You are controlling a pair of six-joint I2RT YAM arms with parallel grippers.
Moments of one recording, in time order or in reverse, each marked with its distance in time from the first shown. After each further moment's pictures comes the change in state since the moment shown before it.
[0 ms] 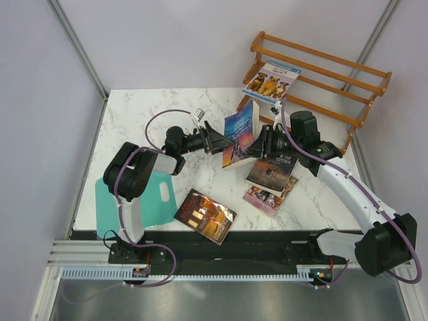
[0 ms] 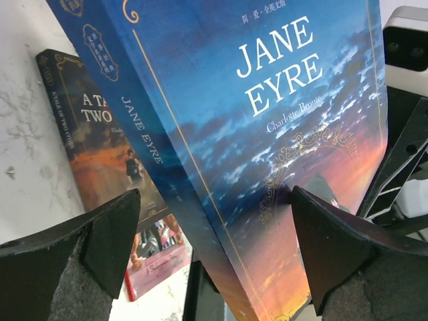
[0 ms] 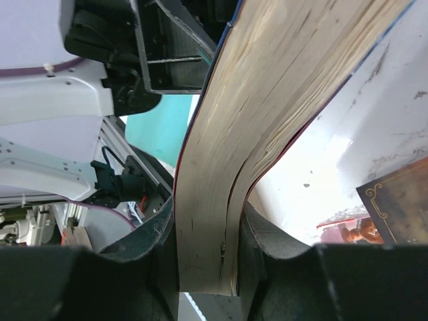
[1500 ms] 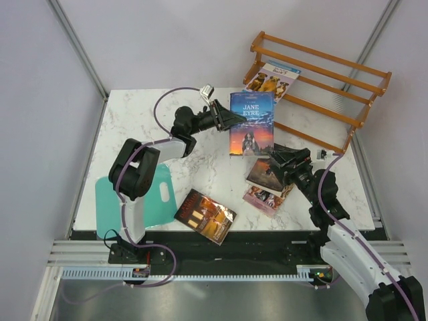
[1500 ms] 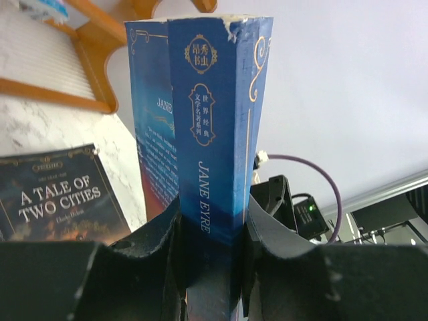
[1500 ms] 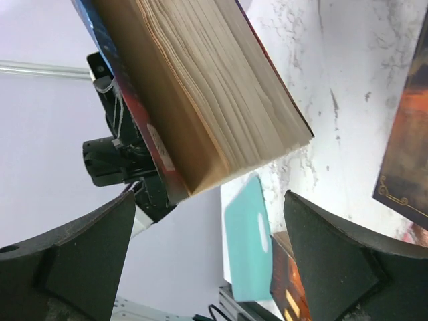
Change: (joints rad) left arm -0.056 0.037 0.319 -0.093 -0.061 -0.112; right arm -0.058 -0.553 -0.760 0.643 0.470 0.818
